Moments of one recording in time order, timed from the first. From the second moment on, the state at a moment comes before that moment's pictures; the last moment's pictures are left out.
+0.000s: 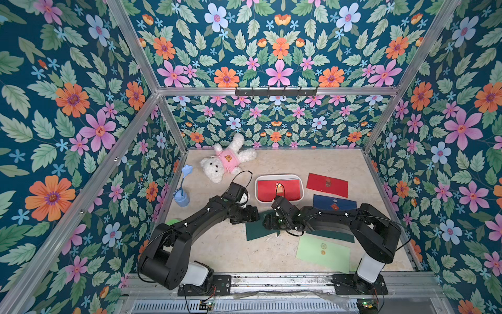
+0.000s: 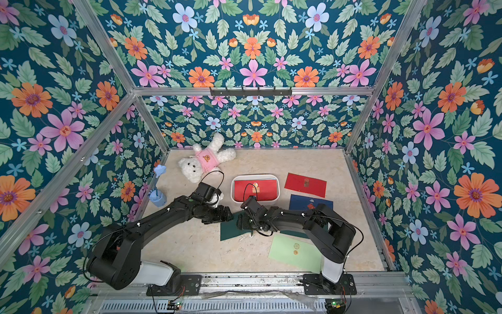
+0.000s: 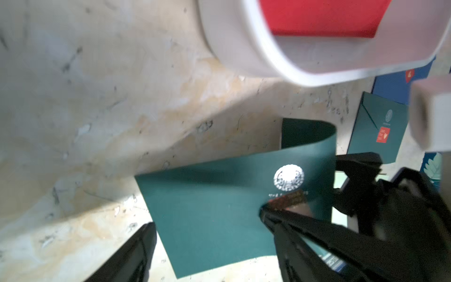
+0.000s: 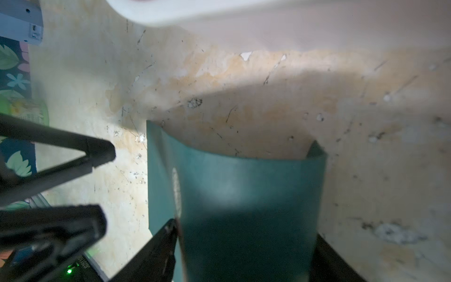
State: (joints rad) left arm -0.48 1.44 0.84 -0.57 0.35 -0.41; right arm 0.97 1.77 0.94 -0.17 -0.10 0.84
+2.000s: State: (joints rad) left arm -0.51 1.76 0.96 -0.54 0.77 0.26; right arm 0.92 1.72 0.86 -0.17 -0.18 0.57
